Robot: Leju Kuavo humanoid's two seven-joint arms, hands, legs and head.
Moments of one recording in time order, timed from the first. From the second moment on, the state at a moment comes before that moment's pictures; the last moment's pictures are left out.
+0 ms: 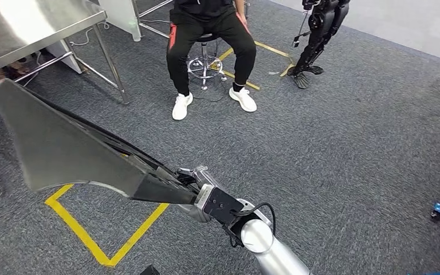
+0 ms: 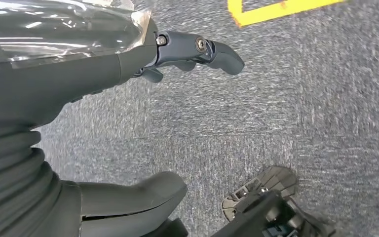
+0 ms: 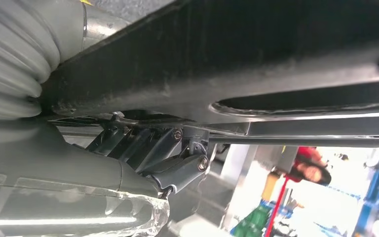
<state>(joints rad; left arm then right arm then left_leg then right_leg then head) -0.10 -0.06 -0.22 -0.20 -0.71 0.06 -0.14 -0.23 0.07 0.60 -1.10 0.13 0.16 -0.36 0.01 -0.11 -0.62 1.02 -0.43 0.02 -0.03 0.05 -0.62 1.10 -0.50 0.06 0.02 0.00</state>
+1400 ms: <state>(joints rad) -0.09 -0.05 -0.21 -0.19 -0.72 0.04 -0.15 -0.23 0.09 0.59 -1.11 0.13 0.17 -0.35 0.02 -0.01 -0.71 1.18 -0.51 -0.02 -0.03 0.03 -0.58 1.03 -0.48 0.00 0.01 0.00</state>
